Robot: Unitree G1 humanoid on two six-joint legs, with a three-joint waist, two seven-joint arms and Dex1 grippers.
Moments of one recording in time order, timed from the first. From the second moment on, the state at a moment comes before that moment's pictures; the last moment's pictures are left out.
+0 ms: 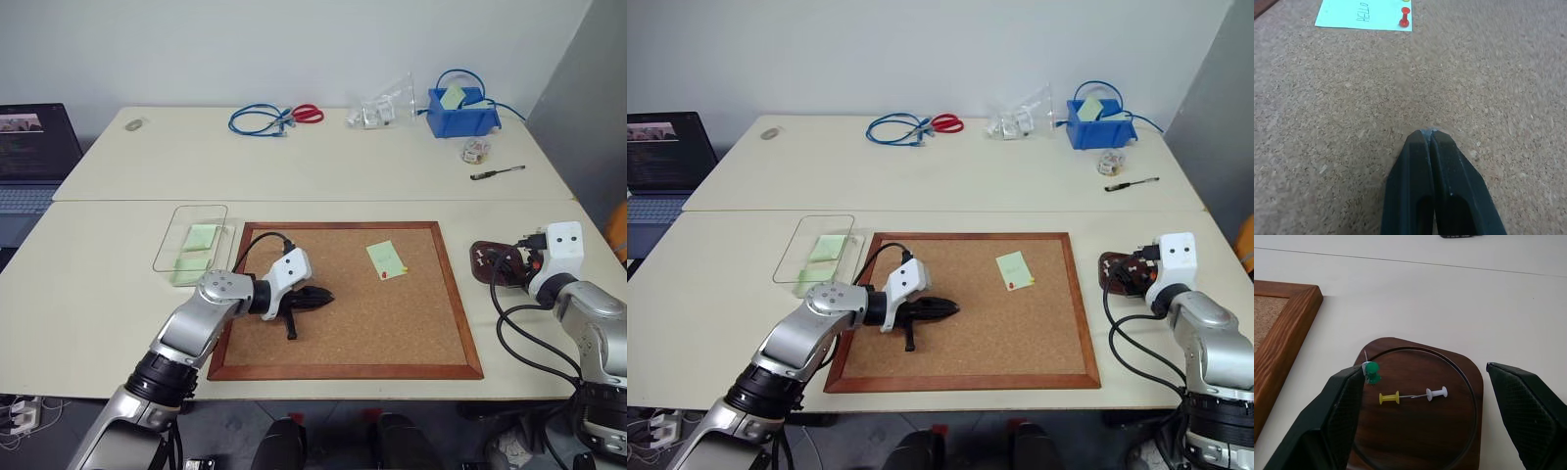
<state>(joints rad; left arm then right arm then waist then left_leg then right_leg) -0.45 0.57 -0.31 -0.01 -0.18 0.42 -1.03 -0.24 -0.54 -0.33 -0.12 0.26 0.73 0.34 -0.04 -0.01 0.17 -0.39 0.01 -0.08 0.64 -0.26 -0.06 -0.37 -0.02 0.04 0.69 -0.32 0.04</state>
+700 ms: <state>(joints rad) -0.50 0.59 -0.36 0.03 -0.14 0.41 -1.05 -0.14 -0.55 -0.37 -0.22 0.27 0.77 0.33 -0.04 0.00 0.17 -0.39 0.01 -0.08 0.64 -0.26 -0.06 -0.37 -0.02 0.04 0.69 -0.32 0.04</state>
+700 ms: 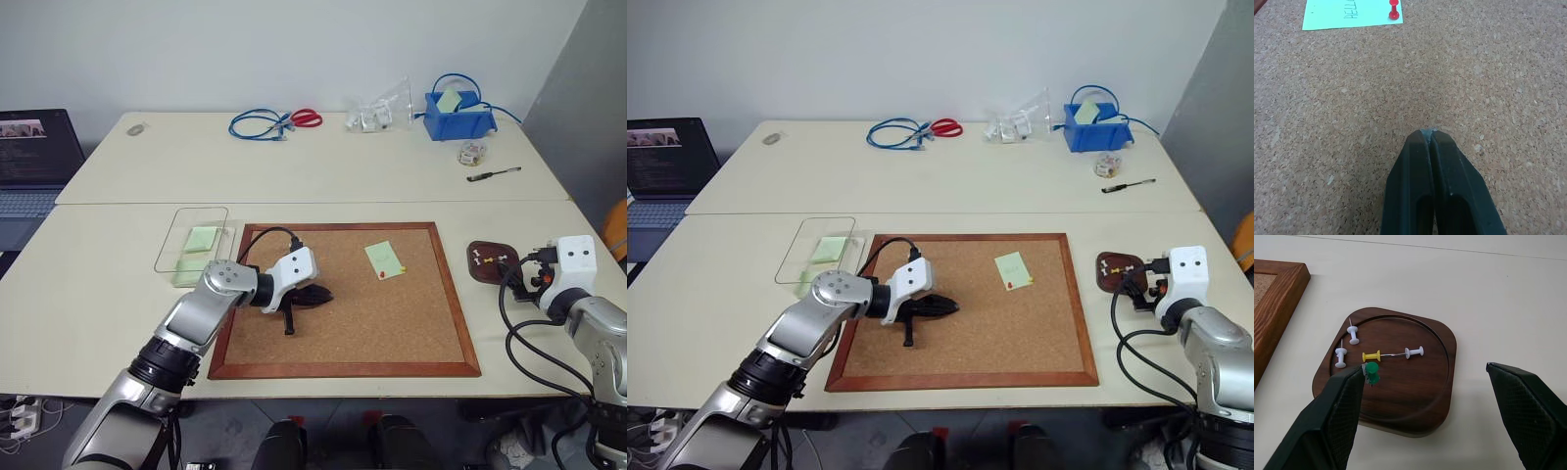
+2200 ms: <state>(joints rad) -0.49 0.58 -0.35 0.04 -0.14 0.40 -1.05 -0.22 -0.58 -0.15 -0.25 0.33 0.58 0.61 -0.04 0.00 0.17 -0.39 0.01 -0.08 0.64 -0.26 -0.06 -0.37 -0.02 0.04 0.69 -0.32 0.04</state>
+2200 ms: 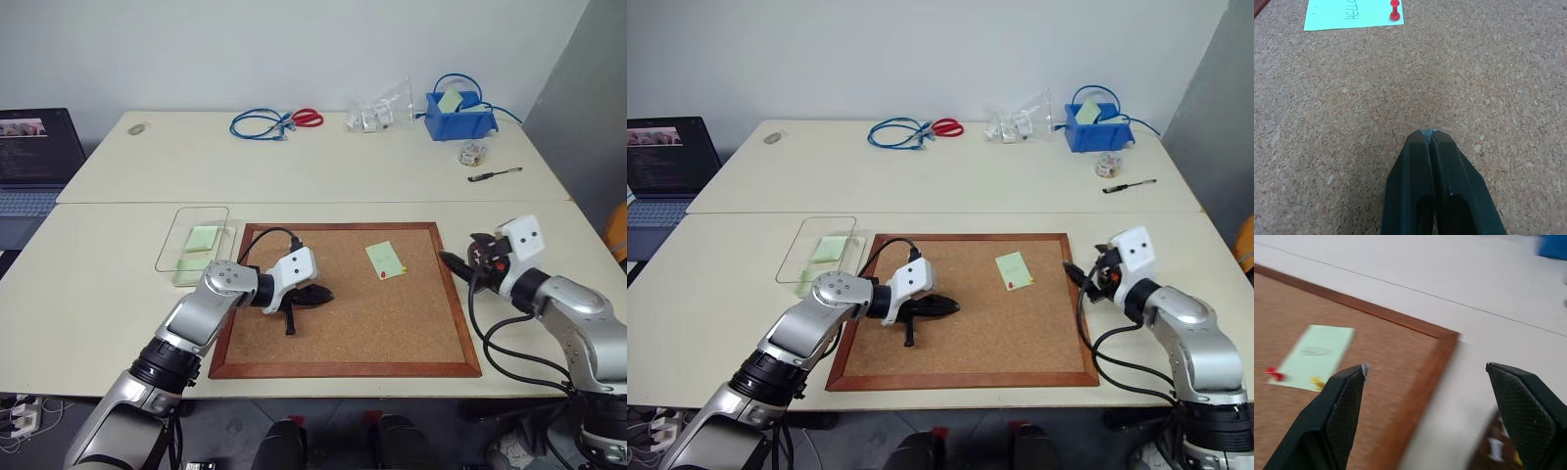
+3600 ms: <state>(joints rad) -0.44 0.60 -0.33 0.02 -0.13 0.35 -1.04 -0.33 -0.47 0.08 0.06 0.25 0.33 0.80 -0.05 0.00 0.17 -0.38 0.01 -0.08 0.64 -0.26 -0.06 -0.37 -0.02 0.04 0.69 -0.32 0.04</state>
